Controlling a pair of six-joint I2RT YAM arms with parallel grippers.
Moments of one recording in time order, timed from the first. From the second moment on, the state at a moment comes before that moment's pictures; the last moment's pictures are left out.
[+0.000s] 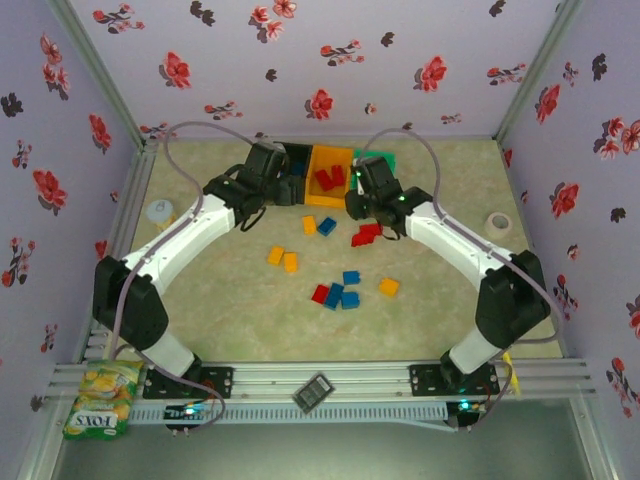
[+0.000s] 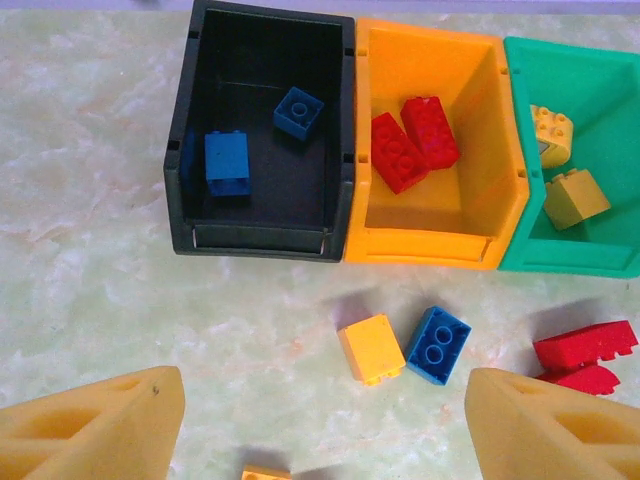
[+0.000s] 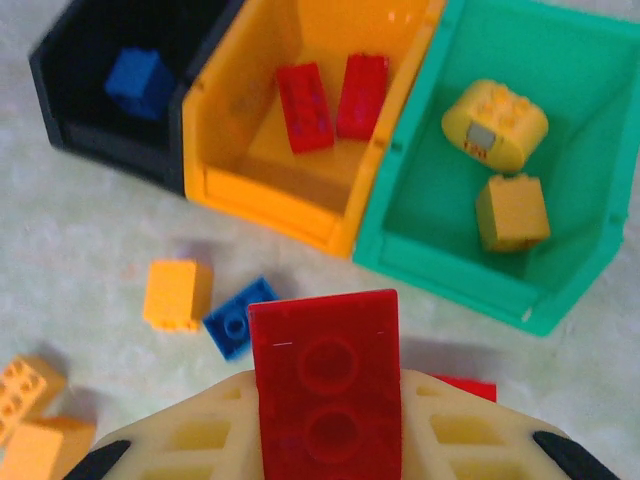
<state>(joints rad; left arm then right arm) -0.62 1.60 1.44 -0.62 -0.23 -0.41 0.58 1.61 1.31 -0.49 0.12 0.27</state>
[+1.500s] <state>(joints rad) -0.68 1.73 1.45 -0.62 -0.25 -0.47 0.50 1.68 1.37 -0.37 0.10 0.32</state>
